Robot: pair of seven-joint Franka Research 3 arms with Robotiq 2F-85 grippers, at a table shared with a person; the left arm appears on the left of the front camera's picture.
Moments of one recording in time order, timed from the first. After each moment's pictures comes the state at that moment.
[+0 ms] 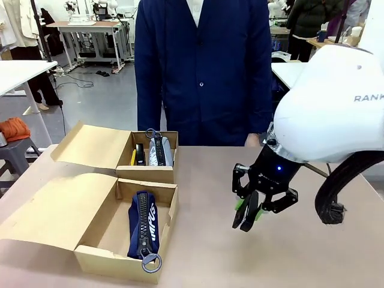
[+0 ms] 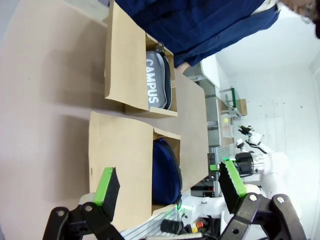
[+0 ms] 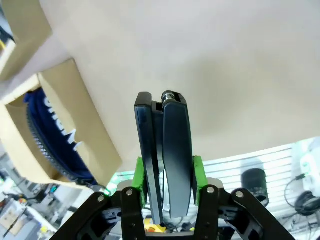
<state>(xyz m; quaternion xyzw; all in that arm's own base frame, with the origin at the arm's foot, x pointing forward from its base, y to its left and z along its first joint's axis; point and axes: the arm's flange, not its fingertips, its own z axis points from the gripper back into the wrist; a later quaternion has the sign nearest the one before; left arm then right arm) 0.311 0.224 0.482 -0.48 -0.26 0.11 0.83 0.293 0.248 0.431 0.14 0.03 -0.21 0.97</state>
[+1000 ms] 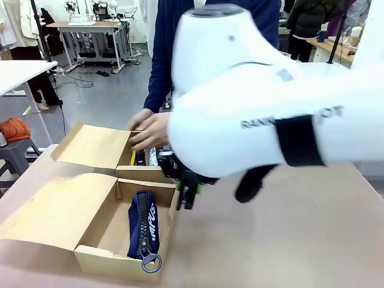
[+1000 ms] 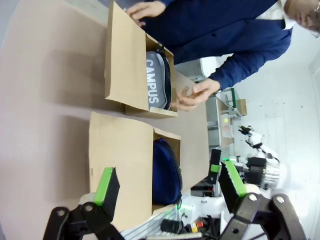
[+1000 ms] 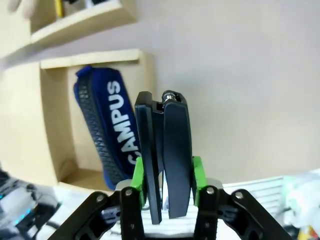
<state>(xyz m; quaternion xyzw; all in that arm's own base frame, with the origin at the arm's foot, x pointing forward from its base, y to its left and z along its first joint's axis) 0.311 0.224 0.482 -0.48 -0.26 0.11 0.83 0.293 0.423 0.483 0.05 -0.09 -0.07 0.99</state>
